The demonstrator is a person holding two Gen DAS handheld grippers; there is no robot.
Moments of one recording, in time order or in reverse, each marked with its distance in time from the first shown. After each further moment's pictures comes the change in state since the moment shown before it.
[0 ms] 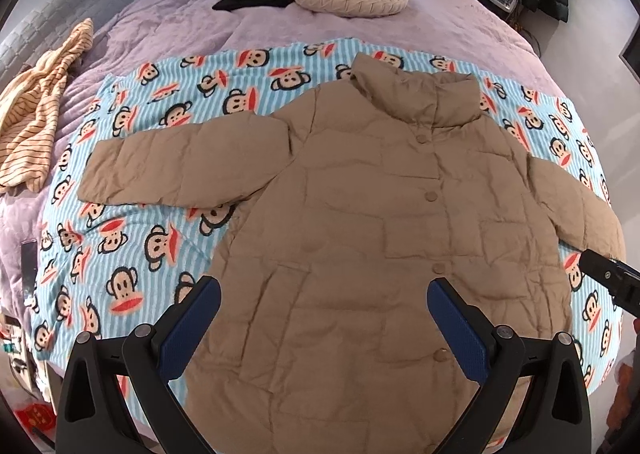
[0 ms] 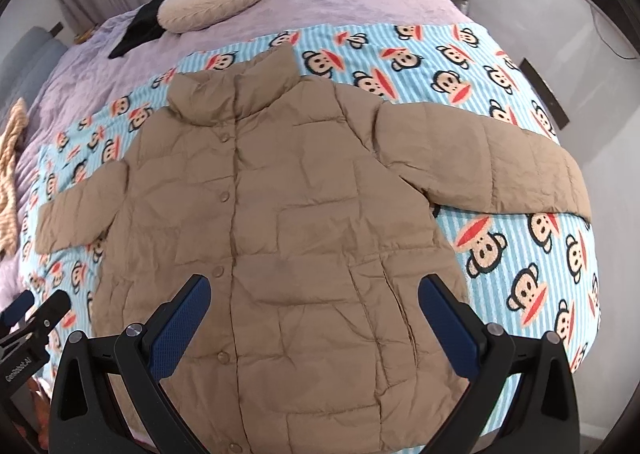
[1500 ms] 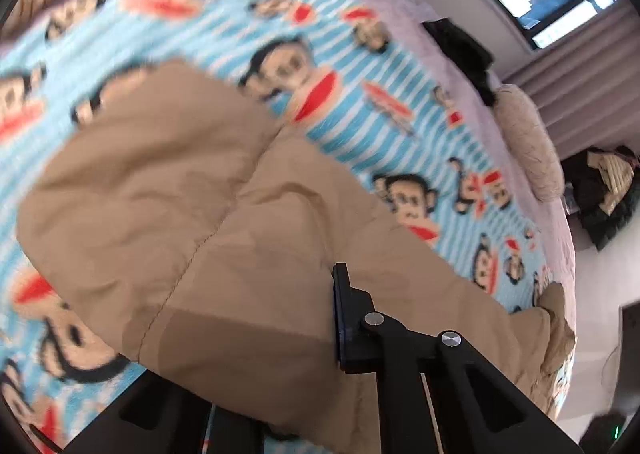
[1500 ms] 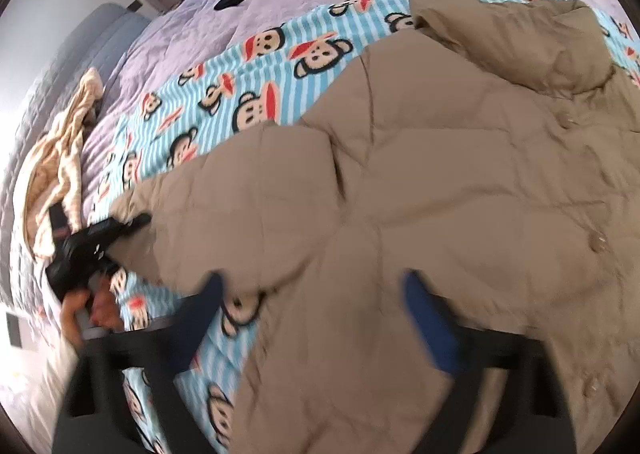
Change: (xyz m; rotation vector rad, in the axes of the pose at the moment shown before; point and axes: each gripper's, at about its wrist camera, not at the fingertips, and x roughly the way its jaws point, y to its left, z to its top) left arm 0.218 0.375 0.088 -0.593 -0.184 -0.250; right arm 0.182 0.284 0.039 -0.055 0.055 0.408
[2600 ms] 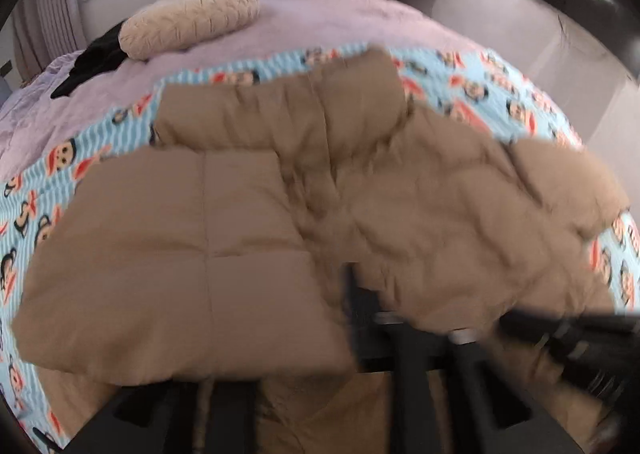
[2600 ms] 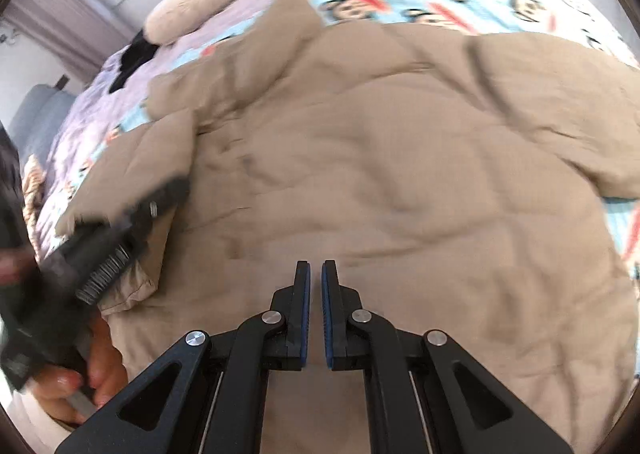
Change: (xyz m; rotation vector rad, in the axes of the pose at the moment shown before) left arm 0.036 -0.388 -0.300 0.963 0.154 -0.106; right arm -0.105 -0.235 -0.039 0.222 -0.103 -0.159
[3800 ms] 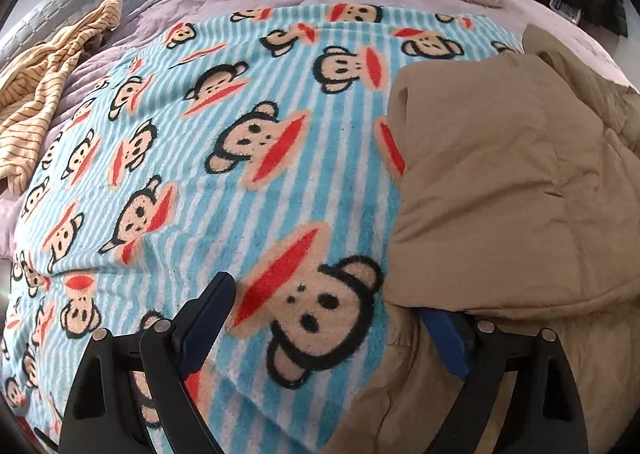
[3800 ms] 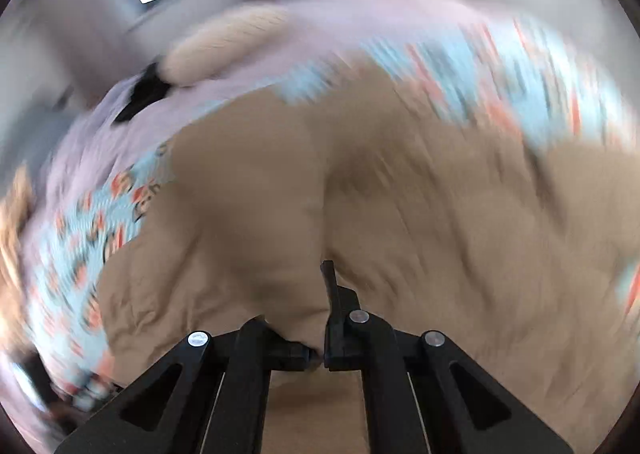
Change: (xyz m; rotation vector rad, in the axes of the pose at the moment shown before) left arm -0.051 0.206 -0.125 -0.417 0.094 0.450; right arm 0.024 0.071 0.029 0.050 -0.172 -0.004
